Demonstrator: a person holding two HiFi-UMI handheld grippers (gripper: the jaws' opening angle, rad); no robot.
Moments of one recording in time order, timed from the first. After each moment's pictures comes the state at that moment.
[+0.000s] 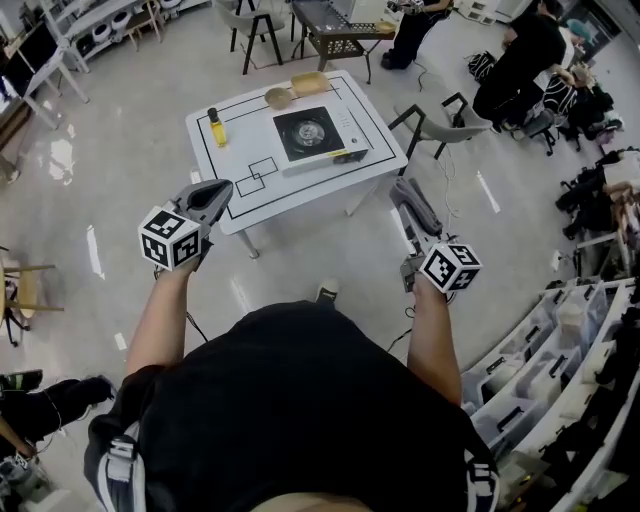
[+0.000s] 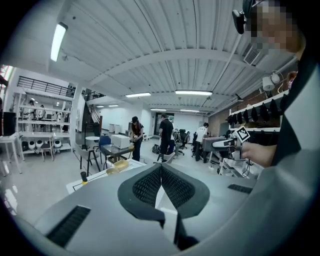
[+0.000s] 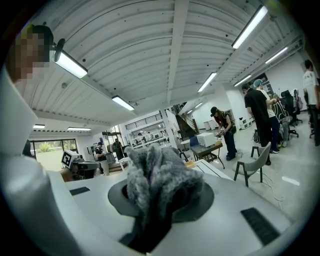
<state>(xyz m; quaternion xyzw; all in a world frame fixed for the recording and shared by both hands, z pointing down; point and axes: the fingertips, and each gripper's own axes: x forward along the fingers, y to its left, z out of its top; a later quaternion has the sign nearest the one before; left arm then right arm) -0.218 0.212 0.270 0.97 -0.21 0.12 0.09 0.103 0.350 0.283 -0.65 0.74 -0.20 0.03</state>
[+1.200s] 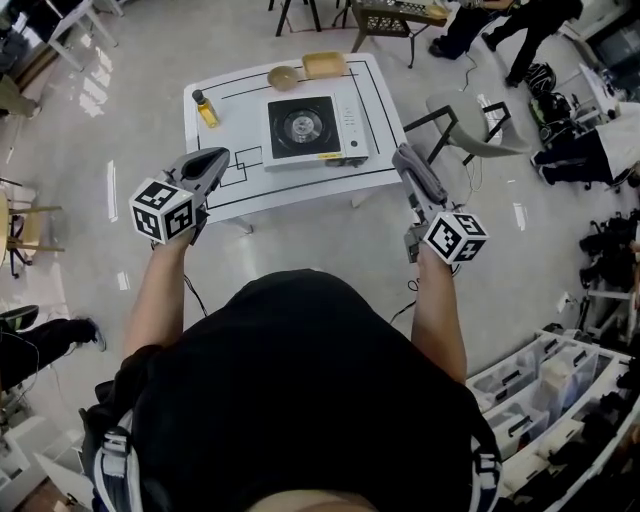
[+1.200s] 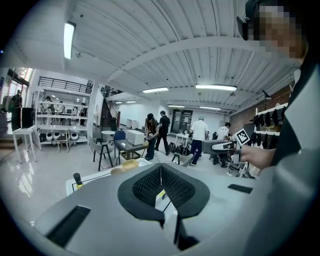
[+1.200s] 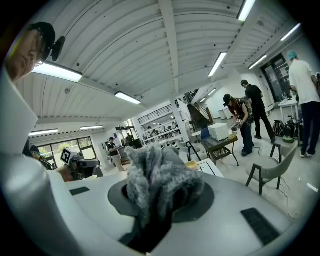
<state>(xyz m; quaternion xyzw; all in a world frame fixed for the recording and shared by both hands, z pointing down) -0.063 0.096 0.295 0.93 -0.32 0.14 0.13 0.277 0.162 0.328 -0.56 0.80 -0.23 0.01</state>
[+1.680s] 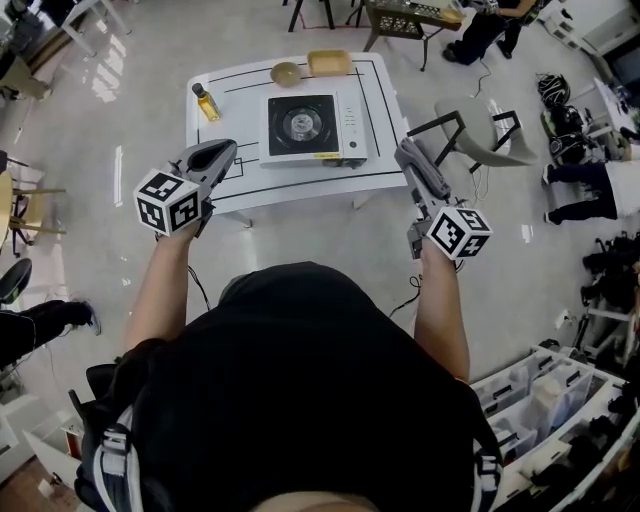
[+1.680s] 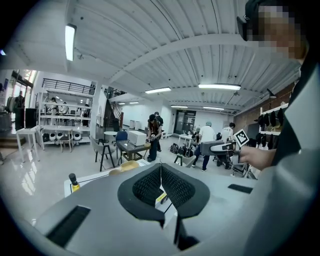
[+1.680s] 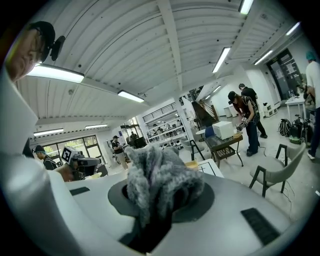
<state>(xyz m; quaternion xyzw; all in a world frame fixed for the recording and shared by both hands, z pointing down) -0.018 0.092 0.302 0.92 -0.34 0.14 0.13 0.312 0.137 0.340 -0.53 0.82 -0.24 0.00</state>
